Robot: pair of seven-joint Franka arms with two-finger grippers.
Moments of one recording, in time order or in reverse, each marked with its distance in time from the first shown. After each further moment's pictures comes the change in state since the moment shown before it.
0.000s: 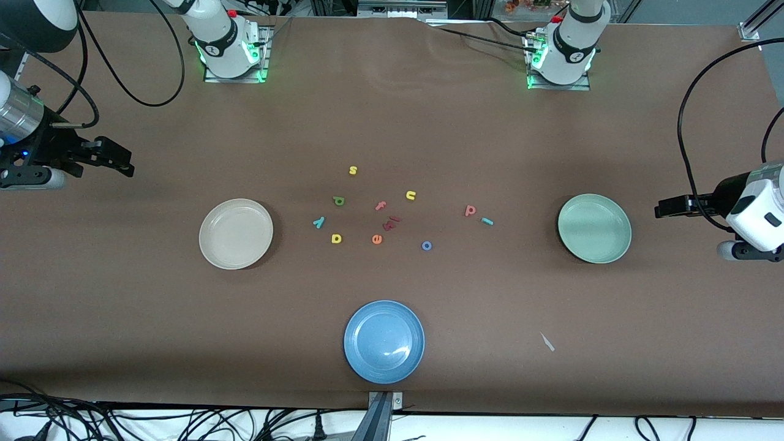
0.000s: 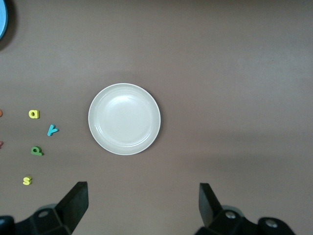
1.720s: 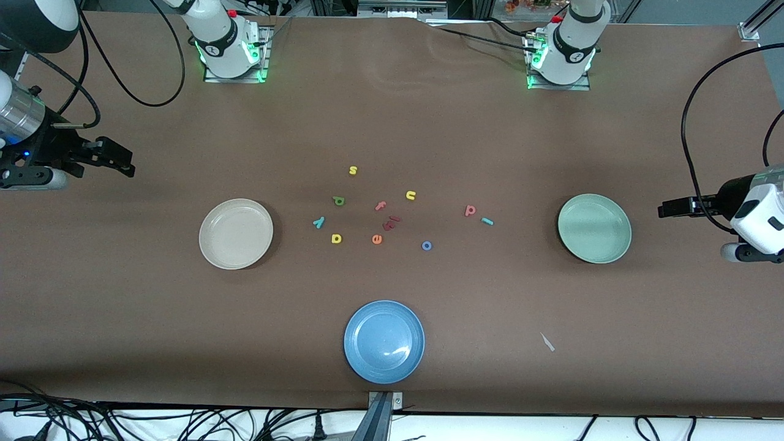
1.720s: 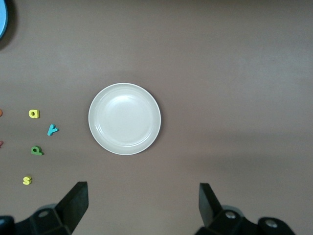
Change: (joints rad) left arm 0.016 0.011 0.001 -0.006 0.000 -0.011 0.001; right arm 0.002 0.002 0.000 0.000 -0.001 0.000 0.000
